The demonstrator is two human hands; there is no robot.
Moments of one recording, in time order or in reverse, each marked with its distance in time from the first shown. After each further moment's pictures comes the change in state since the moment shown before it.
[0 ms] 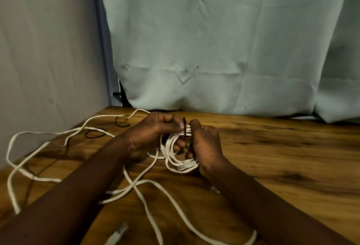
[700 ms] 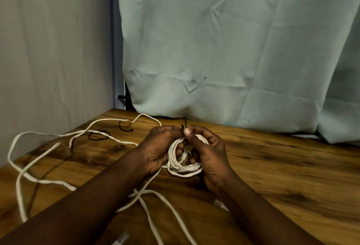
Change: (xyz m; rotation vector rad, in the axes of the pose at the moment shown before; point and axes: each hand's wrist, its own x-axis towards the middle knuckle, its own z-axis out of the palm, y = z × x) left_hand 0.012 -0.013 0.017 -0.294 0.325 -0.049; right_hand -0.005 -0.002 -0.006 0.131 -0.271 -0.158
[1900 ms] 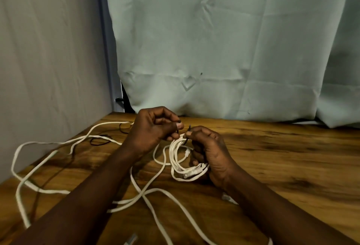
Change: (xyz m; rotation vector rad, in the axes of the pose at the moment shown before) left_hand 0.001 0.022 -0.030 0.465 -0.041 0.508; right_hand 0.000 -0.002 -0.005 0.022 -0.098 0.111
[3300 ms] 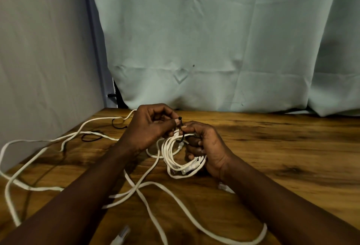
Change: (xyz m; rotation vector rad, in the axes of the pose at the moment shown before) left_hand -0.006 -0.002 0.011 0.055 -0.056 0.056; right_hand -0.001 -0.005 -0.006 0.048 -0.047 0.177
